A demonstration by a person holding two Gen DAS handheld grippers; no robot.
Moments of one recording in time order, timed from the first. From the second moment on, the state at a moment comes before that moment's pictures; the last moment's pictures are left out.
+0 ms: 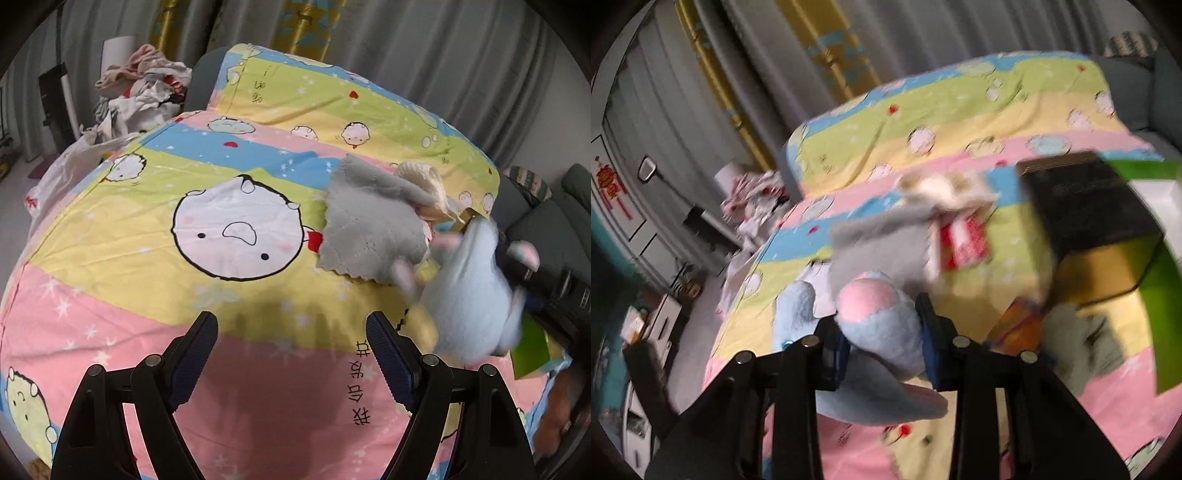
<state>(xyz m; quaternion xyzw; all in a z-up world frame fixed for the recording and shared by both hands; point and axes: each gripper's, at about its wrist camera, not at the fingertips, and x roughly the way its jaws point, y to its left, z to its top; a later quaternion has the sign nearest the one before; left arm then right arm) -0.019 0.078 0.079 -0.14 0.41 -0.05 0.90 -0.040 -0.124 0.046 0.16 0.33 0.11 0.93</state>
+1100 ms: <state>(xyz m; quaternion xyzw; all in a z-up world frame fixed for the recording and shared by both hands) -0.027 0.021 0.065 -0.16 0.46 -0.18 0.85 -0.004 -0.112 -0.030 0.25 0.49 0.25 0.80</state>
